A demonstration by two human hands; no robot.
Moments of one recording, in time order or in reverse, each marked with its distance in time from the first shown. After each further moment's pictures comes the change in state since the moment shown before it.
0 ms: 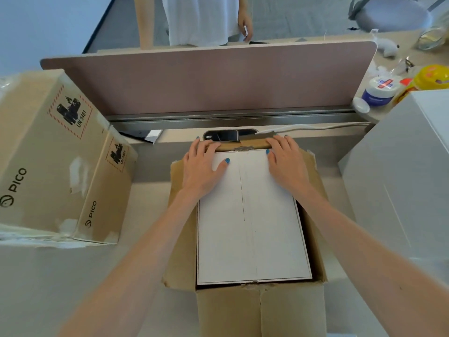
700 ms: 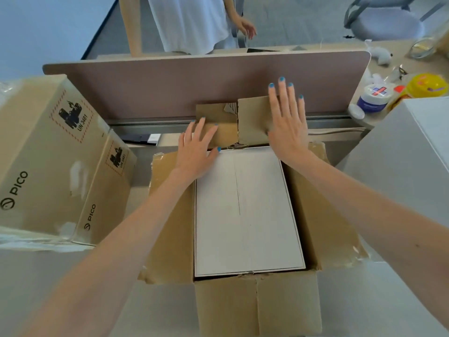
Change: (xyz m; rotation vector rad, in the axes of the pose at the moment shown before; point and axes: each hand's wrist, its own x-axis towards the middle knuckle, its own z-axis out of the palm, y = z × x) left_hand 0.043 -0.008 -0.026 0.217 -0.028 0.107; right_hand 0.059 -0.014 -0.055 -0.229 0.258 -0.066
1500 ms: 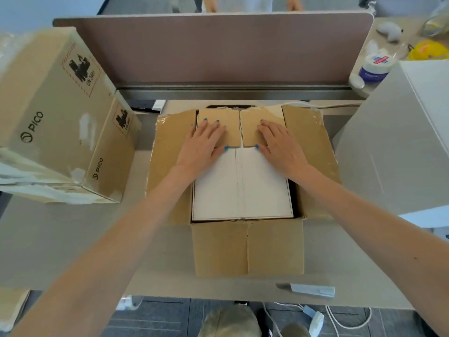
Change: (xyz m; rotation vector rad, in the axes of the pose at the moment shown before) left_hand -0.100 0.032 0.002 0.048 -0.014 0.148; right_hand -0.126 -0.005 -0.005 0.186 -0.231 -0.252
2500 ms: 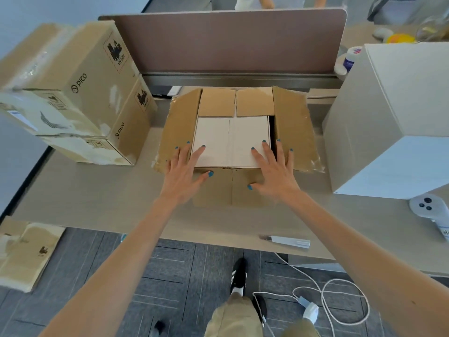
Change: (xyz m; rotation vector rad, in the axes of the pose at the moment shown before) left_hand -0.187 0.079 -0.005 -0.163 -0.049 -0.381; right_hand -0.170 -0.050 -0.021 -0.017 -0.277 0.082
